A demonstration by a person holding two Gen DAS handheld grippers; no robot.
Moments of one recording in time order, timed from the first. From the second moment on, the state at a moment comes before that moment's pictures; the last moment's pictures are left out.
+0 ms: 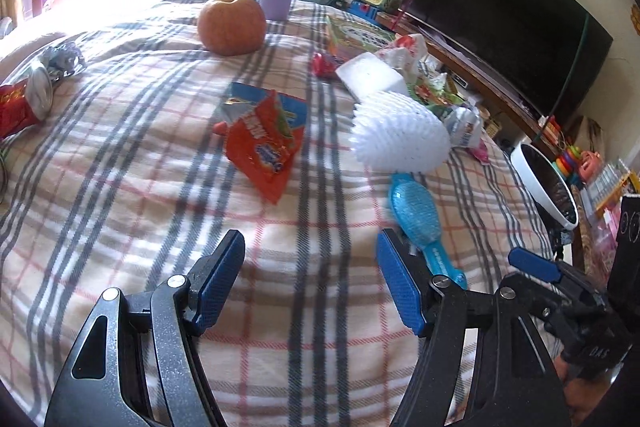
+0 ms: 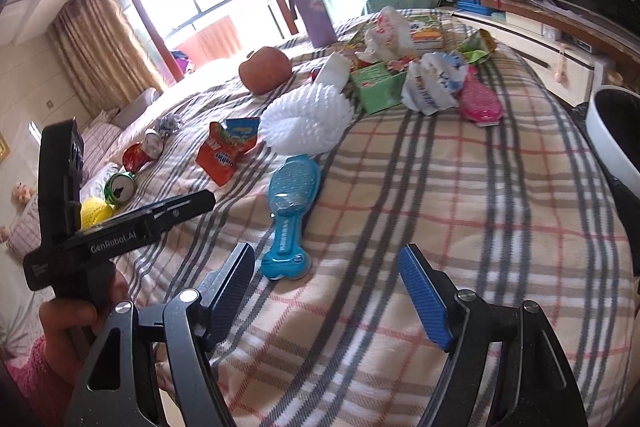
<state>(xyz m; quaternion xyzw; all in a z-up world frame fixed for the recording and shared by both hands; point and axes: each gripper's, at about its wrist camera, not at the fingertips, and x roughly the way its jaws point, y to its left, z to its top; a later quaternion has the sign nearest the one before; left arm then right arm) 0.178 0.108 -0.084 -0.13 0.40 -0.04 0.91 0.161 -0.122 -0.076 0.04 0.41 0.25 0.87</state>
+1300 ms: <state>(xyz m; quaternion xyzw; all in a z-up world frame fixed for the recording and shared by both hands) 0.177 0.066 -0.064 -0.11 0.38 -0.13 0.91 0.165 -0.170 -0.073 0.06 0.41 0.22 0.88</state>
